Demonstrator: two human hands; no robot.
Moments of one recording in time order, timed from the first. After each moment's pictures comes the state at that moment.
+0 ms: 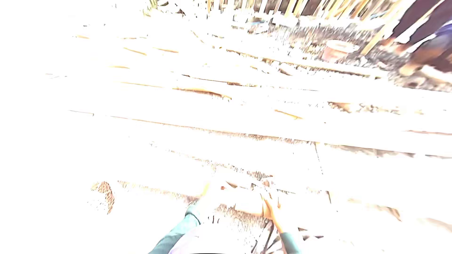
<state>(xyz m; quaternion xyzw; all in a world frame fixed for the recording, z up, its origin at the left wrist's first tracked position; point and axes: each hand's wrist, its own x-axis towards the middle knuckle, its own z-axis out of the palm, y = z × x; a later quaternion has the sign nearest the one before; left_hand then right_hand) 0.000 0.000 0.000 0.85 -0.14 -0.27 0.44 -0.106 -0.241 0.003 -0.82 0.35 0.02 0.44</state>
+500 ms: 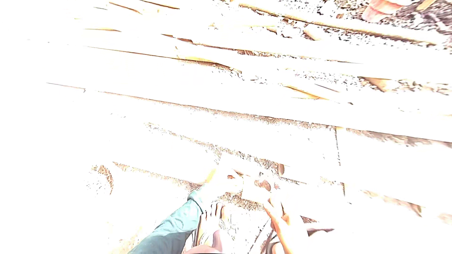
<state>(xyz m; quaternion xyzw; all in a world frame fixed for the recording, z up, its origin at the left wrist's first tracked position) 0.025 -0.005 -0.010 0.83 -0.17 -0.33 0.42 -0.127 -0.193 0.064 -0.81 0.29 0.07 0.50</state>
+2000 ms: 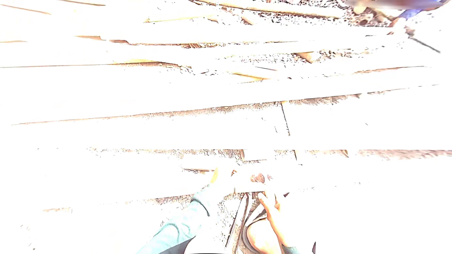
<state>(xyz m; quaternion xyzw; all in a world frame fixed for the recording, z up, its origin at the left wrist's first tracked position) 0.002 -0.139 -0.017 0.78 -0.29 -0.35 0.43 -0.172 -0.257 0.040 -0.79 0.42 -0.04 0.45</state>
